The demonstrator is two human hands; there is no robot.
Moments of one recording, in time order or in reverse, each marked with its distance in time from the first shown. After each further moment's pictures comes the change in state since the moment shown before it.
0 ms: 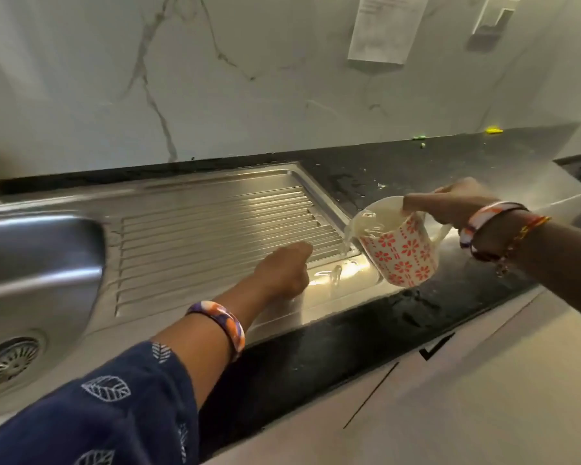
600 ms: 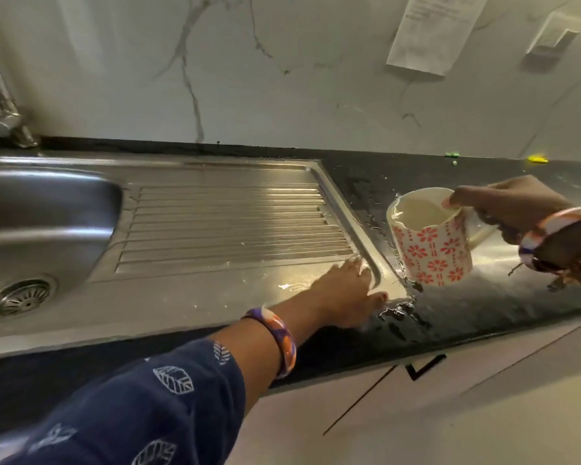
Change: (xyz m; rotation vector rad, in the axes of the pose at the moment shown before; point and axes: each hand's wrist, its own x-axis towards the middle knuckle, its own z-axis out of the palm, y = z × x) left_hand 0.003 0.083 0.043 0.049 -0.116 0.086; right_hand 0.003 0.012 -0.045 -0.006 -0.068 -0.079
